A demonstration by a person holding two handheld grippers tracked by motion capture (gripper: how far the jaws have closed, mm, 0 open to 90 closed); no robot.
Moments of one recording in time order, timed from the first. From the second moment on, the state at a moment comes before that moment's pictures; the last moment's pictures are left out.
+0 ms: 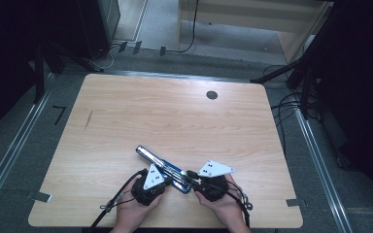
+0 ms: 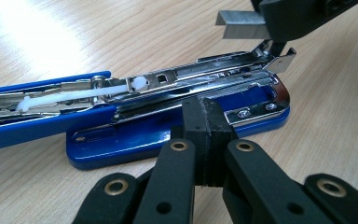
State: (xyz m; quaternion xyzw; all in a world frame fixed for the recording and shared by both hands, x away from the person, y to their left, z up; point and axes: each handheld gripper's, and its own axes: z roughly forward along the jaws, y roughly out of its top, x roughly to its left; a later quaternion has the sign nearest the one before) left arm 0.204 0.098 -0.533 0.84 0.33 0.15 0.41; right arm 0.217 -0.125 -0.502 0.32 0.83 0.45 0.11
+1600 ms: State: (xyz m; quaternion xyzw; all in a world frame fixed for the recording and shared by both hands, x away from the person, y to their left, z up) left arm 0.204 0.098 -0.533 0.84 0.33 0.15 0.41; right arm 0.229 -0.115 -0.512 0.29 0.85 0.43 0.09
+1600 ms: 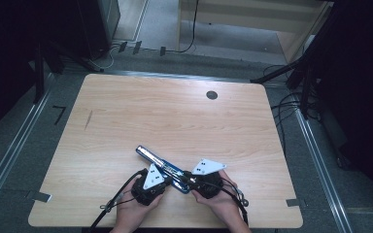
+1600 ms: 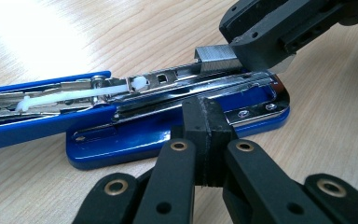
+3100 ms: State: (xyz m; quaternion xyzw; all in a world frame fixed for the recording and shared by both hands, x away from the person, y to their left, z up) left arm 0.204 0.098 -0.533 0.84 0.33 0.15 0.41; right arm 0.229 -0.112 -0.509 0.28 0.86 0.42 0.08
